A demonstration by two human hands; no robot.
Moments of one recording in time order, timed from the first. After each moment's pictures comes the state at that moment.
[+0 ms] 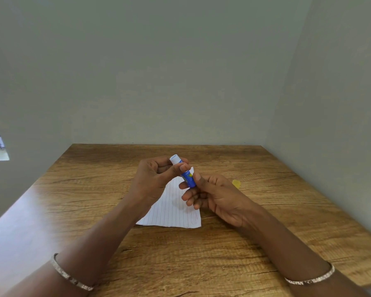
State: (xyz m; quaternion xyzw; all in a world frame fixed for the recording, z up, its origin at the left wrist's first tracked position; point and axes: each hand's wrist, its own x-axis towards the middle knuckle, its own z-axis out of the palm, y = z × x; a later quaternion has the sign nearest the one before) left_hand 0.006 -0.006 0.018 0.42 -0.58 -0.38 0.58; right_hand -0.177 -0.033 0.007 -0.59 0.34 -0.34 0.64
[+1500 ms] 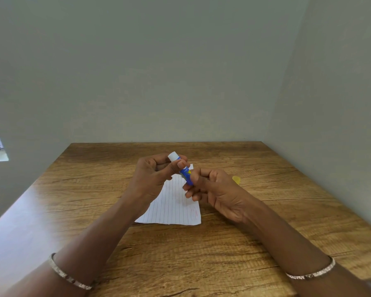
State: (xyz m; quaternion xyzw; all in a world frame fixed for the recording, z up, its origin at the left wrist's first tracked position) left_hand 0.007 -0.009 0.015 0.44 -0.58 -0.39 0.57; right_hand -0.177 -0.033 0.008 -0.57 0.31 -0.37 0.66
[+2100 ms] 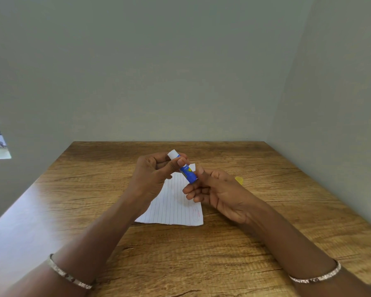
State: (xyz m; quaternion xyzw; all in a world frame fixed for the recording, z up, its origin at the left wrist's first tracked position) left_hand 0.009 -0.008 0.017 0.45 -0.57 -0.38 0.58; right_hand -0.177 -0.034 0.009 -0.56 0.32 -0.36 0.67
